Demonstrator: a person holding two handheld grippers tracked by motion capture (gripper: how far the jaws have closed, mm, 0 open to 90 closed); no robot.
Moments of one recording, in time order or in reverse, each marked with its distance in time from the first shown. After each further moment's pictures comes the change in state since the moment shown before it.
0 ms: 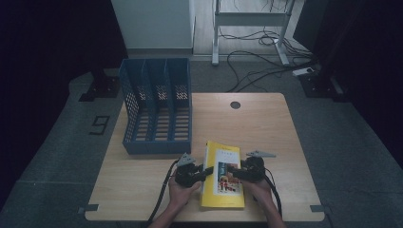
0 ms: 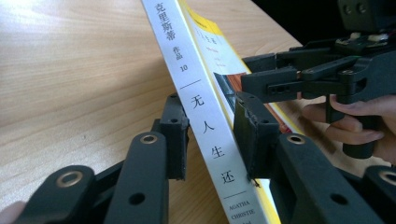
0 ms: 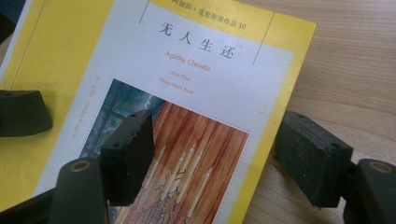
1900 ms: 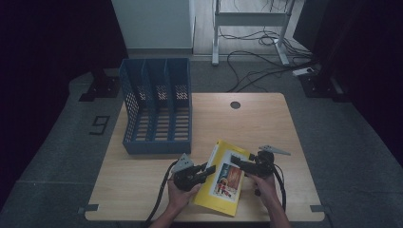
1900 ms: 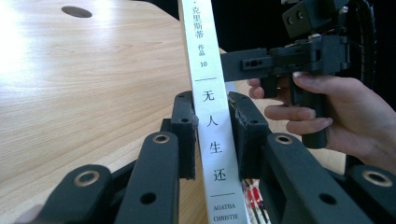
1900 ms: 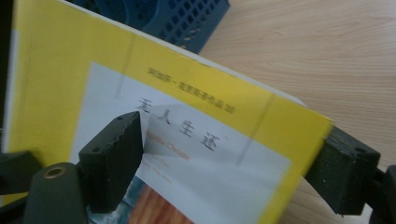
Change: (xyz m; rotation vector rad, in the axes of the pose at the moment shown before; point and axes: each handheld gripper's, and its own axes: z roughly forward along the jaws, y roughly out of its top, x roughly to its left) left arm -0.023 0.011 -0.024 -0.124 -0.081 0.117; right arm -0.006 0.020 -0.029 -0.182 0.129 0.117
